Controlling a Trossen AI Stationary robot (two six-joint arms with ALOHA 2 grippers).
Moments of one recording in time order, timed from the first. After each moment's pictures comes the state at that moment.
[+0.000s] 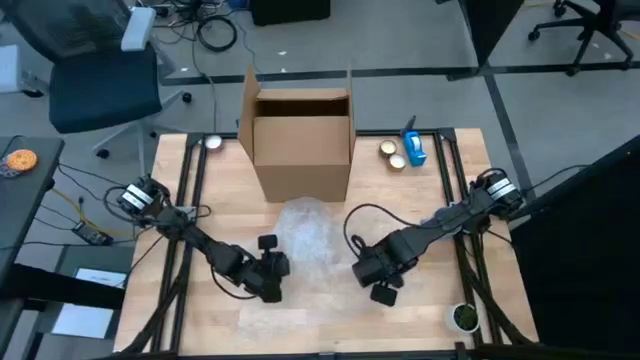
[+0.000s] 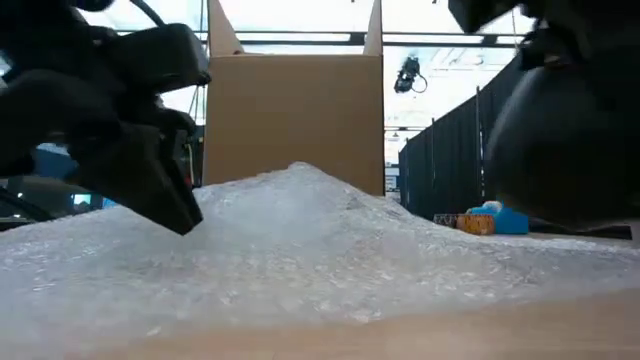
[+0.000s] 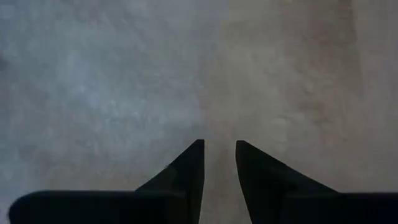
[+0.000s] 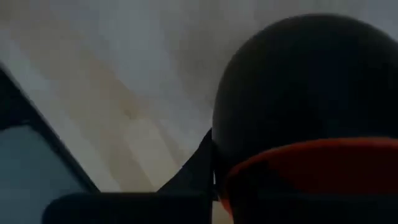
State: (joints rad) left arm -0.55 1.67 0.81 -0.19 -0.51 -0.46; right arm 0.47 1.78 1.46 -1.19 -0.08 0.76
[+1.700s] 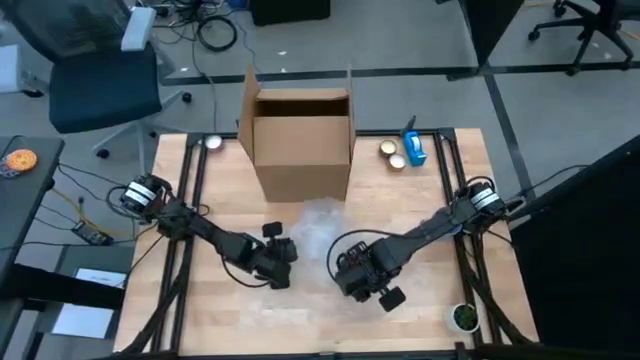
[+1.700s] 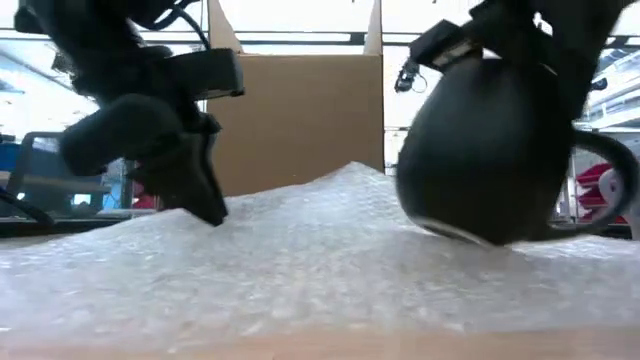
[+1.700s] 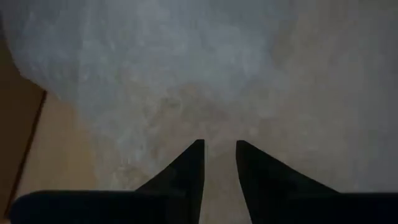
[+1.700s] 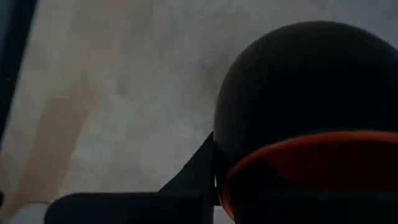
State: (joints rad) left arm -0.43 1.67 0.88 -0.25 -0.51 -0.38; right arm 0.47 1.93 1.60 -1.14 -0.01 -0.12
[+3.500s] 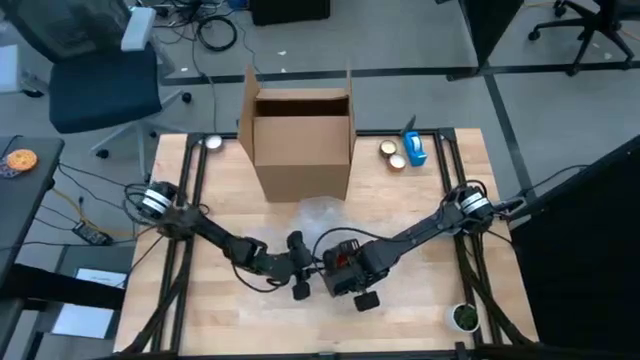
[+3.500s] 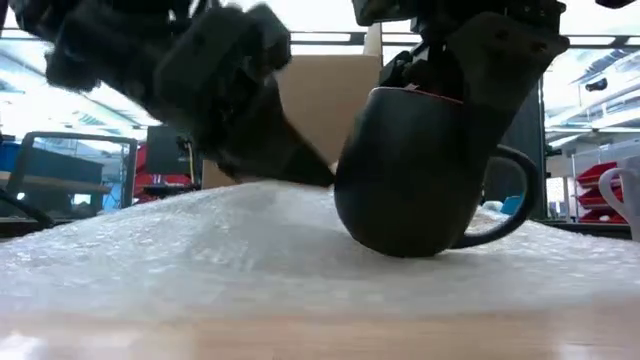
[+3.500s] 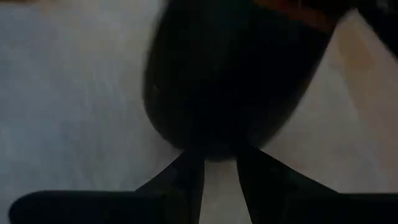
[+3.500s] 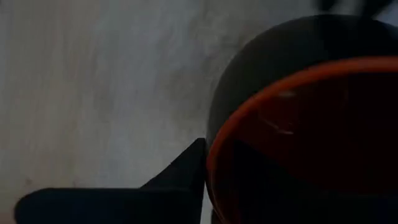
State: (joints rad) left arm -0.42 1.85 0.81 0.48 -0.42 -0.37; right arm 0.43 2.00 1.62 -1.00 0.09 0.16
